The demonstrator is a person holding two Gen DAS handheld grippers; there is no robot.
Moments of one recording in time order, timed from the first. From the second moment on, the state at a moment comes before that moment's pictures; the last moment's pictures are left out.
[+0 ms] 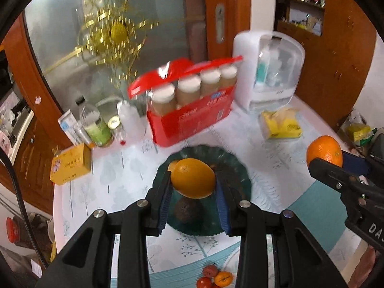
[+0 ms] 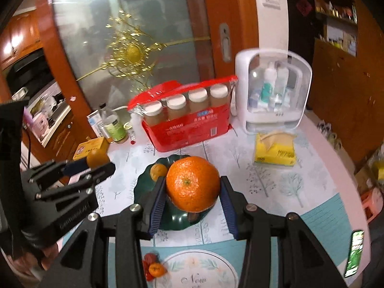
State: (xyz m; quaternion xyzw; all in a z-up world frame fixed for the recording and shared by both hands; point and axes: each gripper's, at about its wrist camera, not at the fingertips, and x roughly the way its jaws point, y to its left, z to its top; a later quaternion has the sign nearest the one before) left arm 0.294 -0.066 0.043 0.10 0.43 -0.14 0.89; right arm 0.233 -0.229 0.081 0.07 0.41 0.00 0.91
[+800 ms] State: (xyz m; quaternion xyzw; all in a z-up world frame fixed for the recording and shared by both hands) left arm 0.386 -0.053 -0.147 0.06 0.54 -0.10 0.83; right arm 0.326 -0.193 -0.116 0.08 0.54 0.01 0.84
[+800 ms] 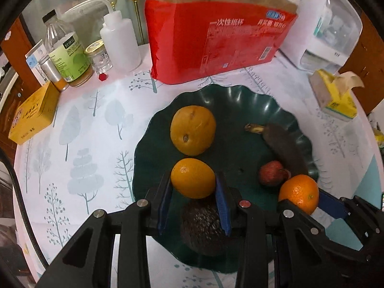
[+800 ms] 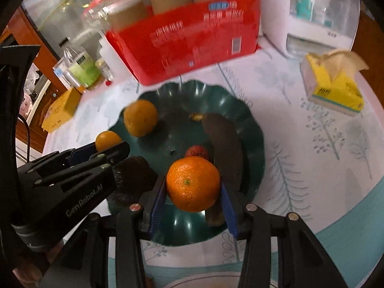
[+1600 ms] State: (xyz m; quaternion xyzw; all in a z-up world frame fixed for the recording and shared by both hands) left arm 0.360 -0.054 -0.113 0.06 0.53 -0.12 0.84; right arm 0.300 -0.193 -0.091 0.03 0.50 0.03 0.86
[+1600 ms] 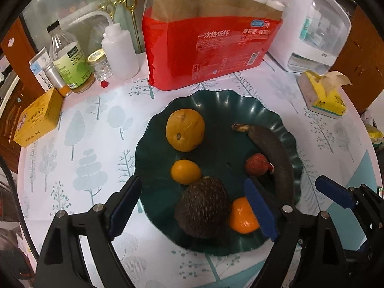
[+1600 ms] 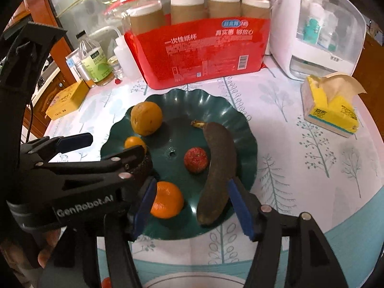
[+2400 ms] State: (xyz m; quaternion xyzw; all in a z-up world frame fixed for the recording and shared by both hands) left arm 0.220 -0.046 0.057 0.05 0.42 -0.17 0.89; right arm 0.171 -0.199 0.050 0.00 0.41 0.00 0.91
